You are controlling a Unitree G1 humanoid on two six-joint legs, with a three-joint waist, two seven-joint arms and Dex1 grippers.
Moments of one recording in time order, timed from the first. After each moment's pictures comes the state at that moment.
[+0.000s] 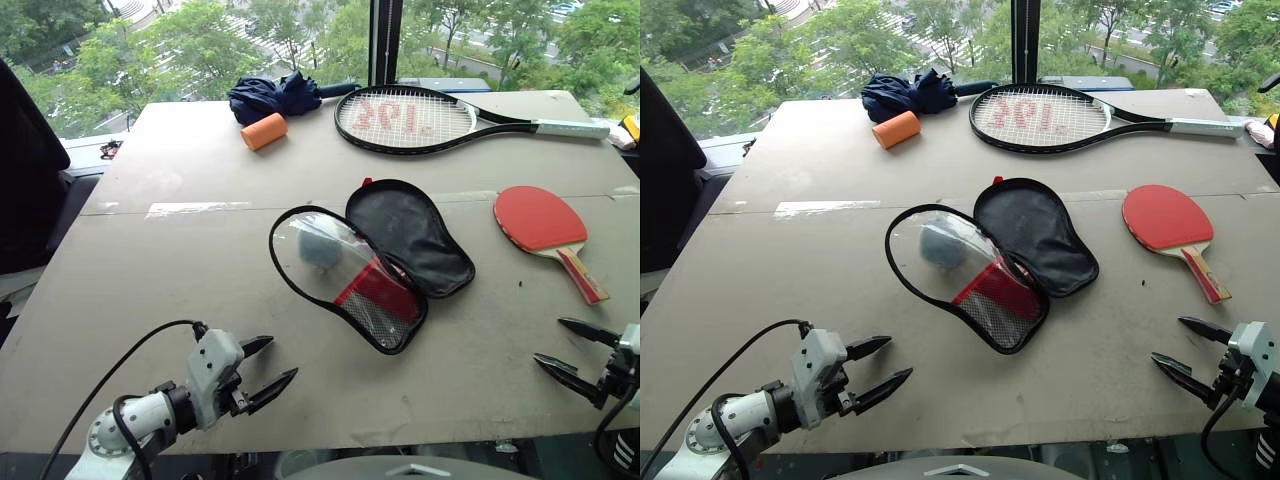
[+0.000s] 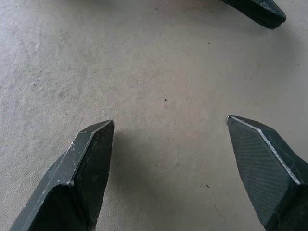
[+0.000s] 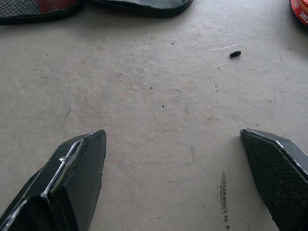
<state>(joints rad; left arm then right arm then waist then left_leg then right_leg) 0.55 0.61 0.17 -0.52 -0.37 0.26 -0.87 0.34 -0.72 -0.41 0.19 0.49 -0.16 1.23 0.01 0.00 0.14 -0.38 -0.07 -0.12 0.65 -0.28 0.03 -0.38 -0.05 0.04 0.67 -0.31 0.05</state>
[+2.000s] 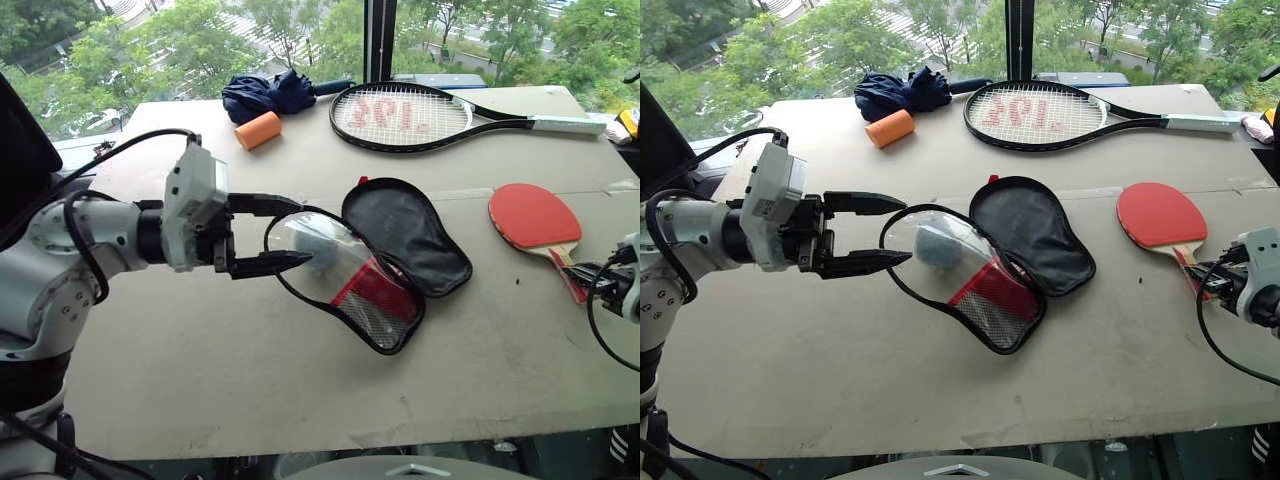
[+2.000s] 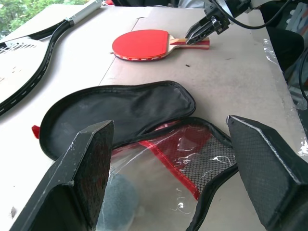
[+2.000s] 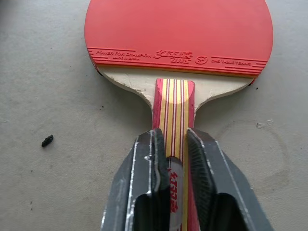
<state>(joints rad) -0.38 1.02 0.20 -0.45 -0.83 0.68 -1.07 -0.02 -0.86 -0.41 -0.03 0.48 0.69 0.69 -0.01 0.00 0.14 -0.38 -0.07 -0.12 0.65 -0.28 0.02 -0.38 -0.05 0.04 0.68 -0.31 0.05</state>
